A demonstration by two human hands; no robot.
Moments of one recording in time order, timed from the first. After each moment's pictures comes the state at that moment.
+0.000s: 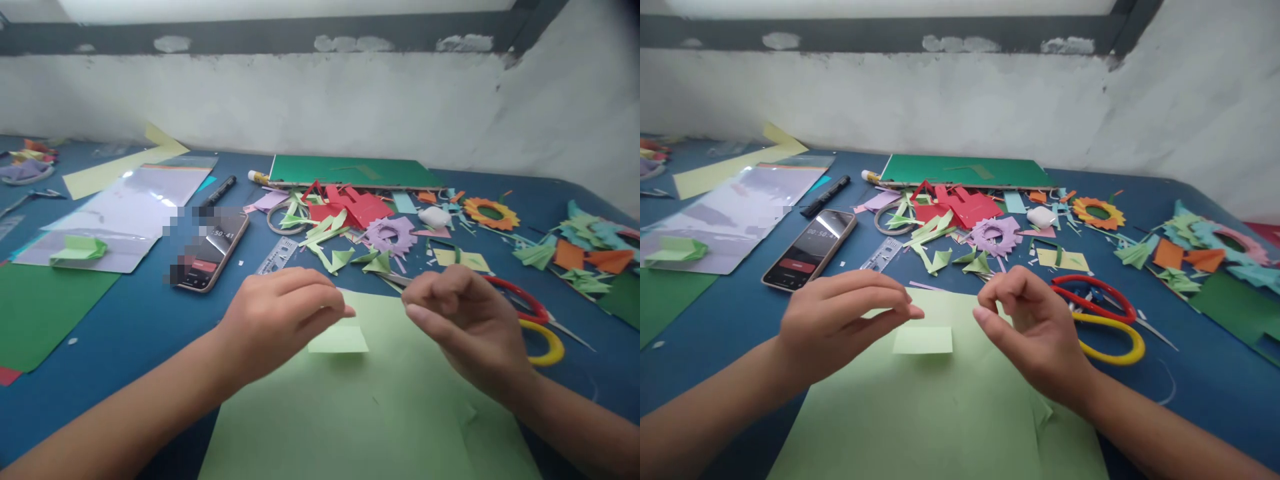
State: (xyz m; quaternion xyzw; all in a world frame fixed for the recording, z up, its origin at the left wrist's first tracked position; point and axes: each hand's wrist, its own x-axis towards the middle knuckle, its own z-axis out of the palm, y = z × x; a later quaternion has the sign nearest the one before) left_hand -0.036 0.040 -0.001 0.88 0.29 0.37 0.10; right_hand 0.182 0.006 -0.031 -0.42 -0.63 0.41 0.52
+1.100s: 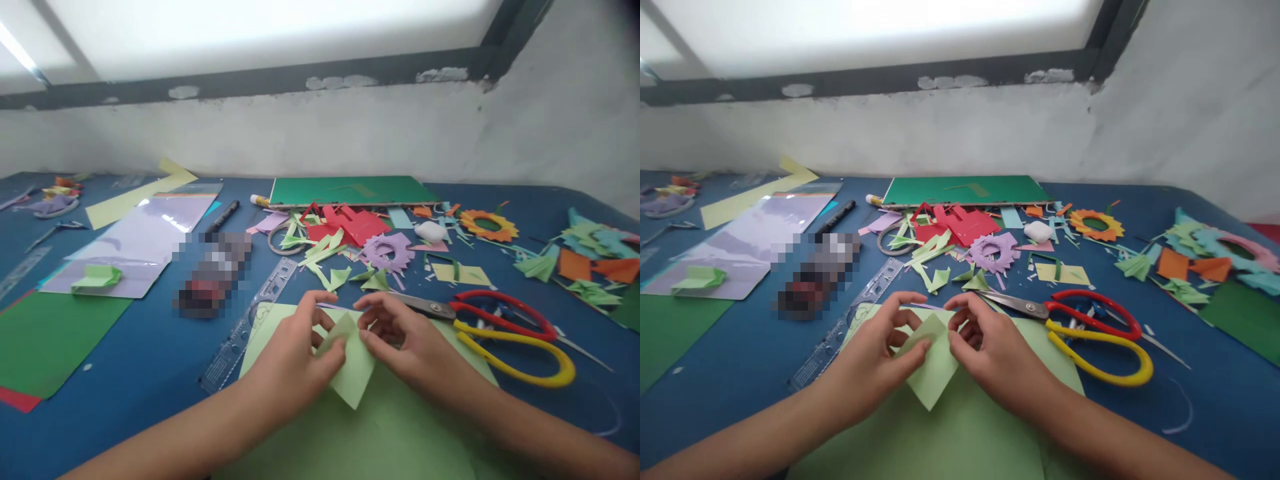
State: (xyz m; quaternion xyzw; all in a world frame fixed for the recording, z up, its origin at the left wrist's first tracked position) left_hand -0.016 0.026 -0.023 0.73 0.49 0.23 0.43; right_hand 0.161 0.016 -0.034 -0.52 -0.66 0.44 0.31
